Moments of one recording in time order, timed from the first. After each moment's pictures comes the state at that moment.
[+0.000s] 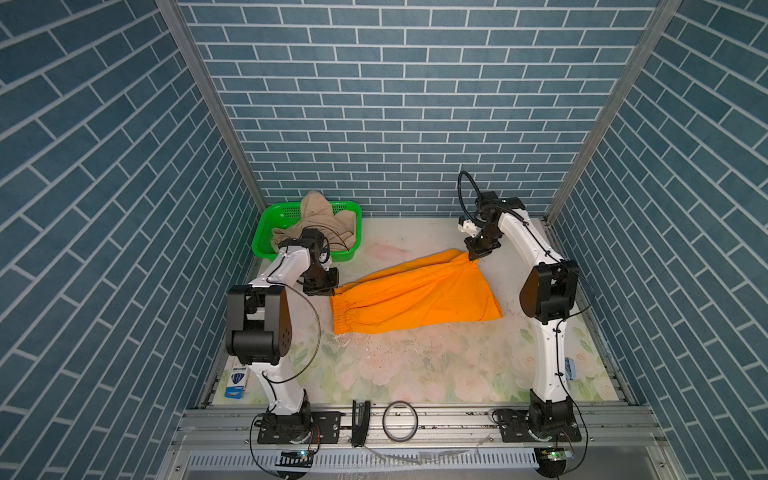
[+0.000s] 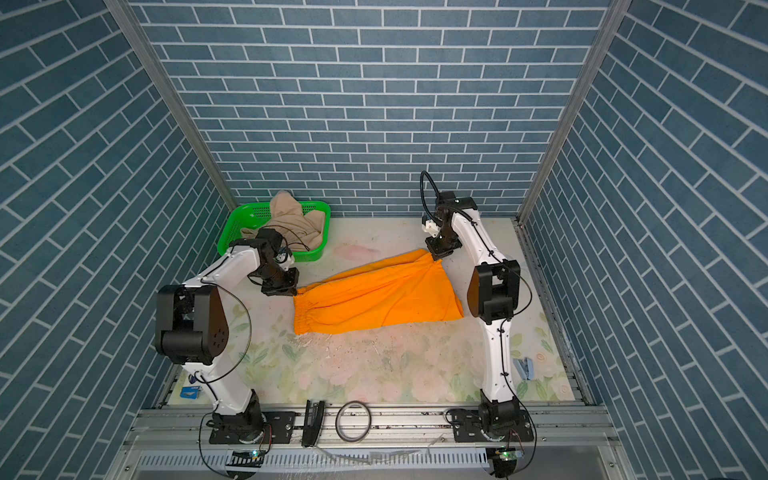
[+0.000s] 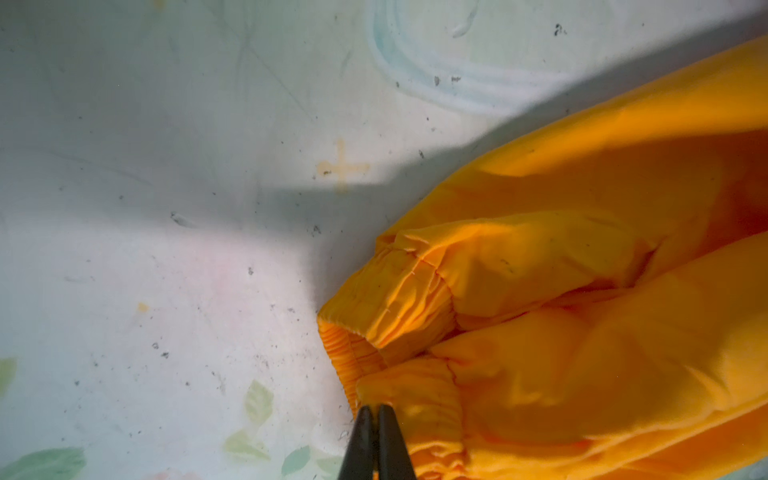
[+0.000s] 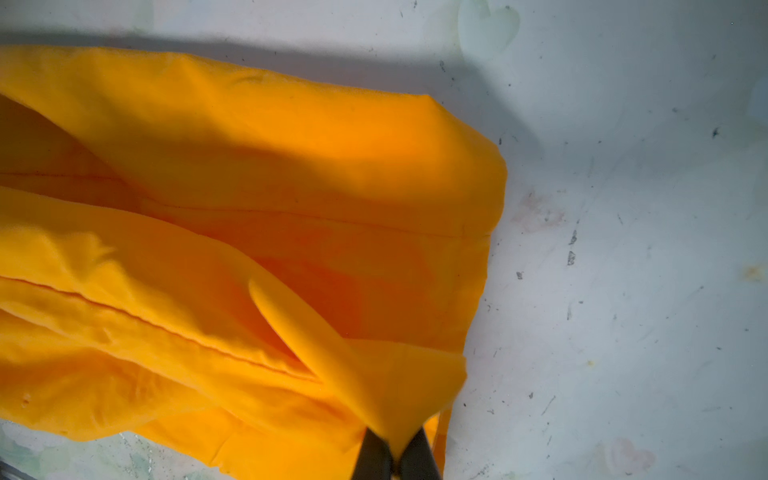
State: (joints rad) left arm -0.04 1.83 1.38 -0.99 0.21 -0.14; right arm 0.27 2.29 2.25 -1.36 -0.17 -0.27
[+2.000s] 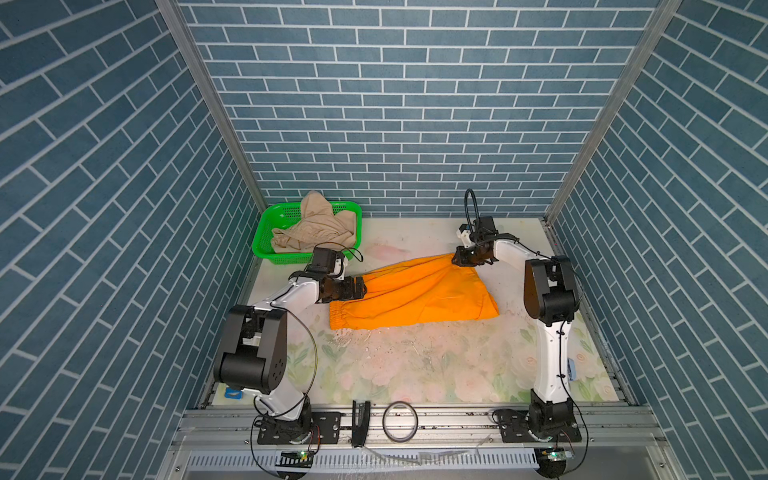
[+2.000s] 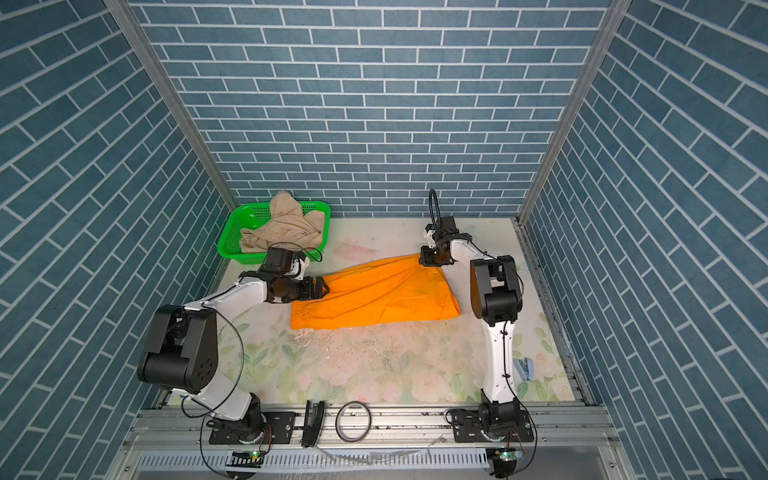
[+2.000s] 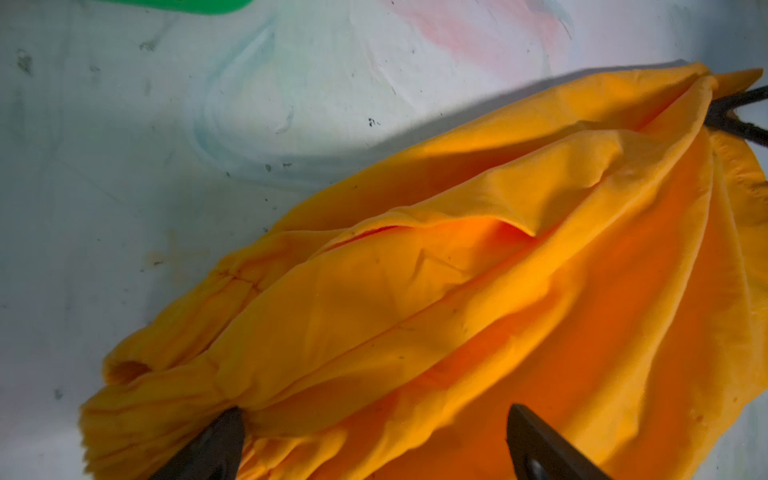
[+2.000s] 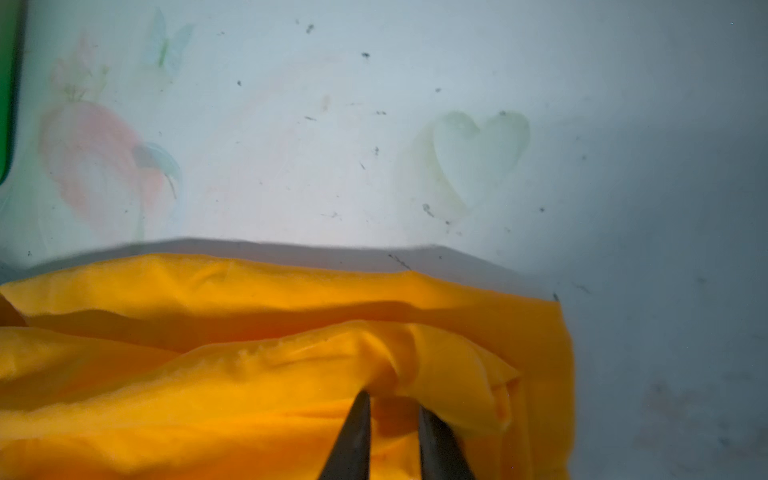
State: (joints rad) left arm -0.15 1.63 0.96 -0.38 0.31 -0.23; right arm 0.25 2.25 1.70 -0.52 -0.37 0.08
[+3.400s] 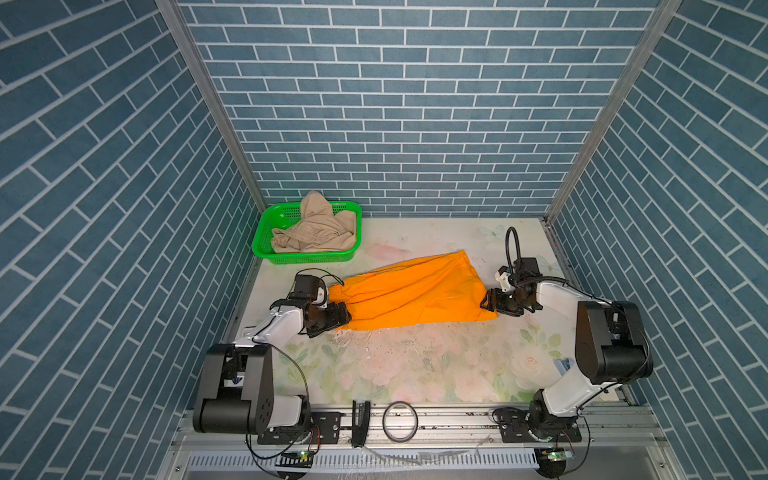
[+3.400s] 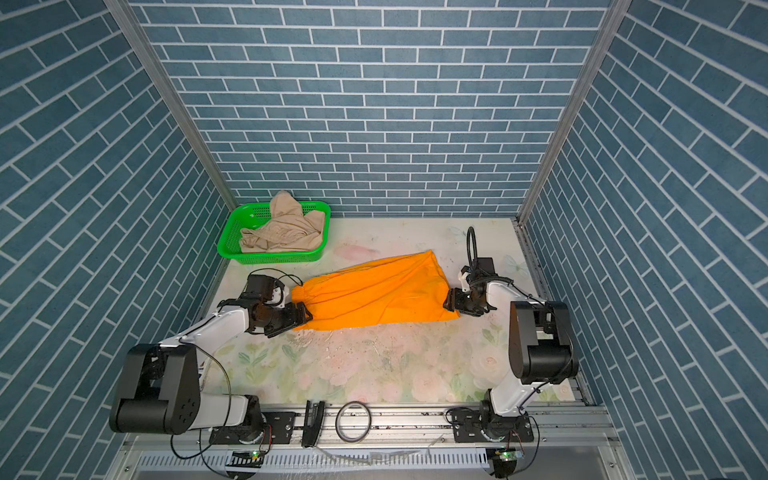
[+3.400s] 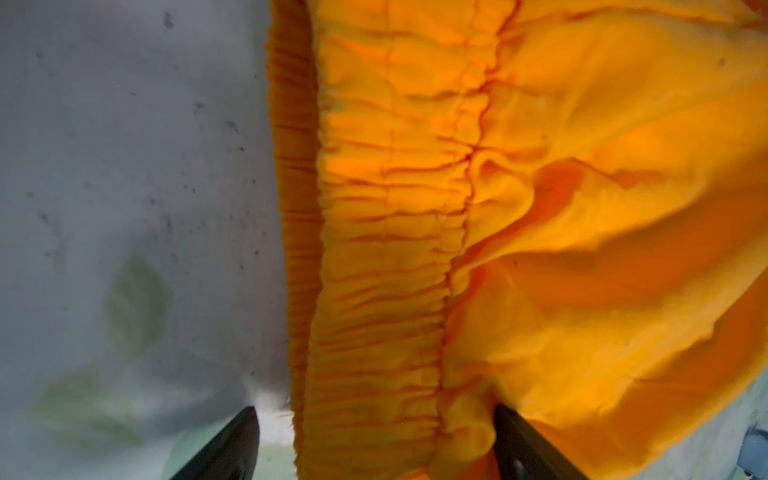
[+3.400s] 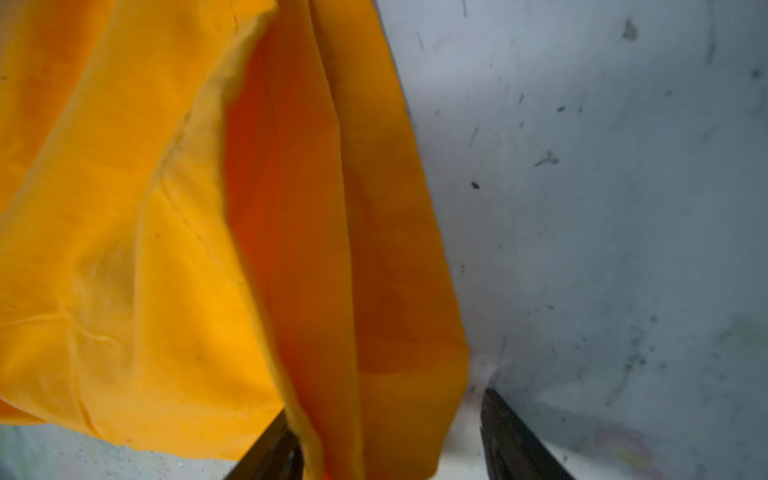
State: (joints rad) left arm -0.05 1.38 0.67 -0.47 0.35 -0.38; right arm 0.08 1.65 0.90 -0.47 -0.38 0.16
